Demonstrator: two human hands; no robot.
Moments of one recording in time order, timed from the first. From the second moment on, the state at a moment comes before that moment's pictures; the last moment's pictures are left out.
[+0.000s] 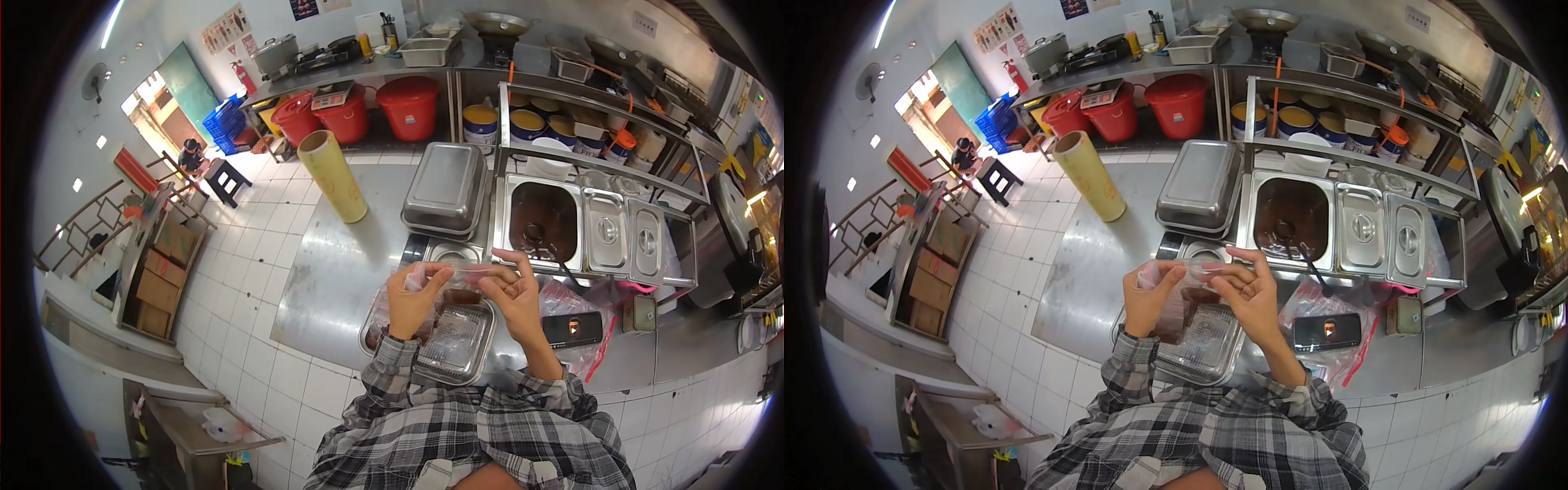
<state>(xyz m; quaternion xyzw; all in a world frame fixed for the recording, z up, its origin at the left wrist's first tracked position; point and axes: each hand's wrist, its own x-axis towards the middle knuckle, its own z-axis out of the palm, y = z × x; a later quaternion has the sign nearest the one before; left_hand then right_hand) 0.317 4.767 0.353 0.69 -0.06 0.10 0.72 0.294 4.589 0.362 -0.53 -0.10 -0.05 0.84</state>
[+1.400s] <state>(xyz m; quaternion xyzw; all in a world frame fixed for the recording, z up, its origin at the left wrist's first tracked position) 0.264 4.892 0.236 0.88 -0.04 -0.18 0.44 0.261 4.672 0.196 -0.65 -0.02 0.18 0.74</state>
